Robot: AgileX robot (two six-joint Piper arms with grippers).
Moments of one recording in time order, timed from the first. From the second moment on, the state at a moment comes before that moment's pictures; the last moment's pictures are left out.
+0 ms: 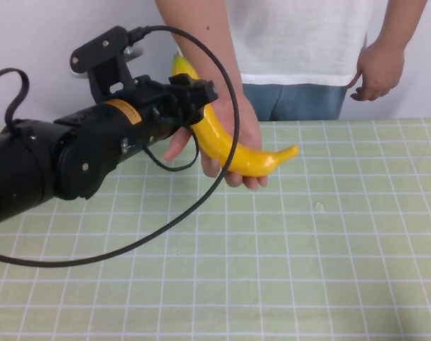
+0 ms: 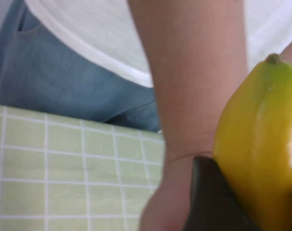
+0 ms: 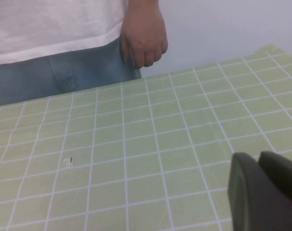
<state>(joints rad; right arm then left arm) -0.06 -0.03 0.03 0.10 0.20 0.09 -0.59 1.56 -1.03 -0.17 -0.11 -0.37</state>
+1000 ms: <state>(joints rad) -0.06 -0.03 0.03 0.10 0.20 0.09 -0.56 1.17 -1.12 0.06 0.86 -0.14</state>
